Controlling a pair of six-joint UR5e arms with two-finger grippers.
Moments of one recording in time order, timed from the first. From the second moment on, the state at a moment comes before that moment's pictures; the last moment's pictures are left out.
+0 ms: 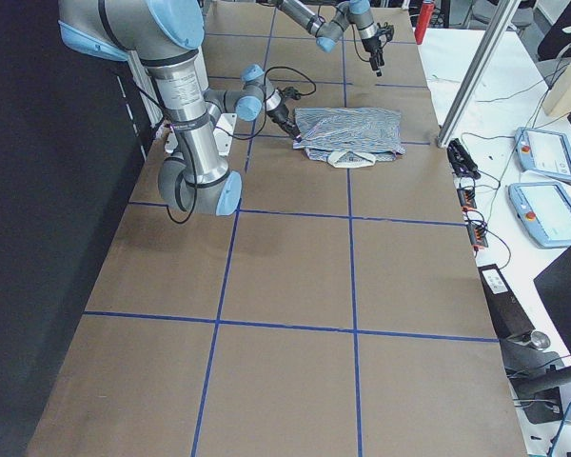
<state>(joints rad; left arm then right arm) -0.96 -2.17 -1.12 -2.42 -1.87 -0.77 0.22 -0.98 1.74 -1.53 1.18 0.73</state>
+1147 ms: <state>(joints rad) -0.96 -2.17 -1.12 -2.42 -1.87 -0.77 0.22 -0.98 1.73 -1.53 1.19 0.73</state>
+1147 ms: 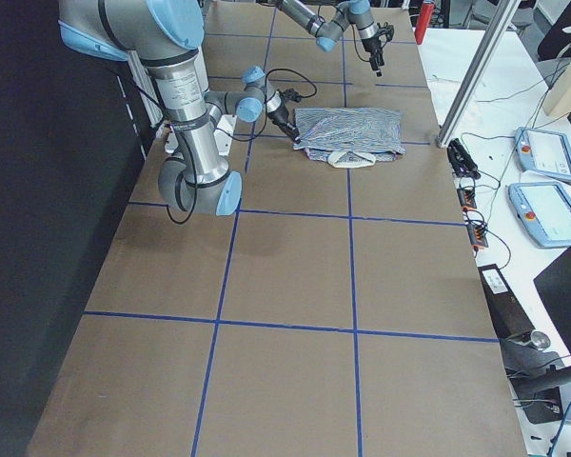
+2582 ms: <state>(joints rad) -0.95 -2.17 -1.12 -2.42 -1.87 -0.79 0.17 -1.23 1.92 -1.49 1.18 1.10</state>
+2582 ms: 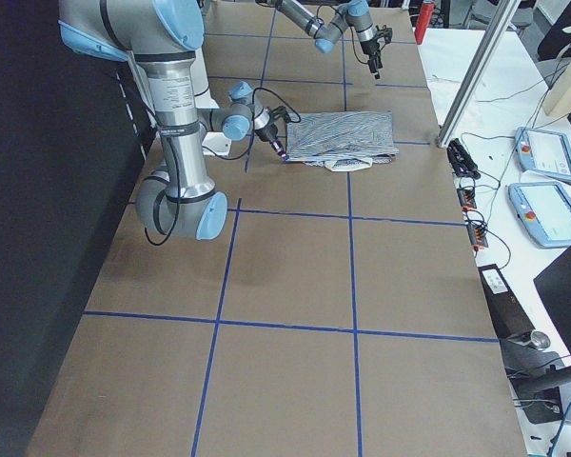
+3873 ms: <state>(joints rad) -0.95 -2.17 -1.13 -2.42 -1.87 -0.79 0.40 -1.03 1.77 -1.27 1.44 1.10</state>
